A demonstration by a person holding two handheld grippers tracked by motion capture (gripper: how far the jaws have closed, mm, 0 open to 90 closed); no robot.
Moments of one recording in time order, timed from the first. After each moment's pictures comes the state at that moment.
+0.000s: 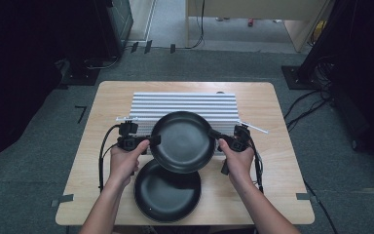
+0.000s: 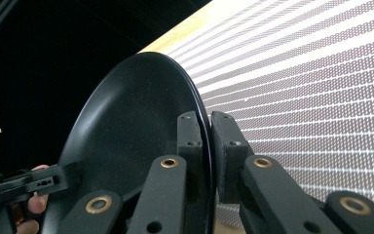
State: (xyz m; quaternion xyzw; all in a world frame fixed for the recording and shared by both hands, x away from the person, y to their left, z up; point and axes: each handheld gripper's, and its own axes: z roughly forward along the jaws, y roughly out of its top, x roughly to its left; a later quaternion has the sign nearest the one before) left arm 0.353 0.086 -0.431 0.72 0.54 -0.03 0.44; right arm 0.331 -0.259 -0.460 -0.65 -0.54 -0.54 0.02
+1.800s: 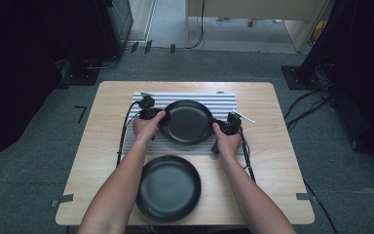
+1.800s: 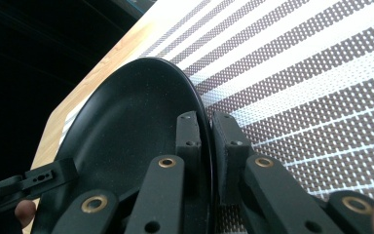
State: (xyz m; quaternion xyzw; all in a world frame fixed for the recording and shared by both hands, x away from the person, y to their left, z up) left arm 0.499 0.047 -0.499 0.69 0.63 -0.03 0.37; right arm 0.424 -0.255 -0.531 -0.73 -0.46 -0.50 -0.03
